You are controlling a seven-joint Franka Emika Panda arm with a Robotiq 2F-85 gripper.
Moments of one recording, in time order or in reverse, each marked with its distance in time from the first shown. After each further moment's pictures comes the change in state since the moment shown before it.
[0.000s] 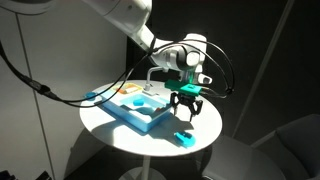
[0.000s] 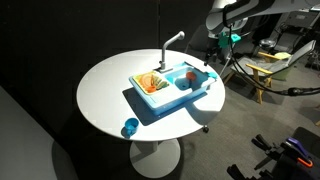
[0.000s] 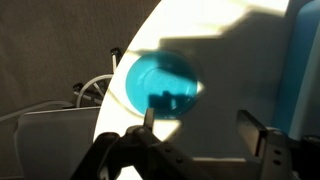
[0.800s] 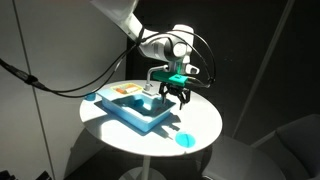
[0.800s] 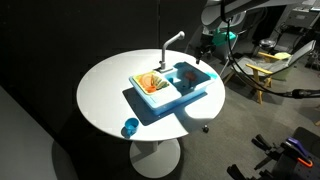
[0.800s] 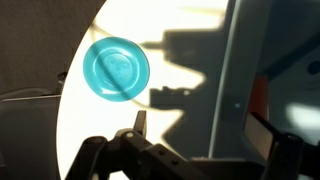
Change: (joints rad) arm 0.046 -0.093 0.046 -0.097 0.007 0.041 0.045
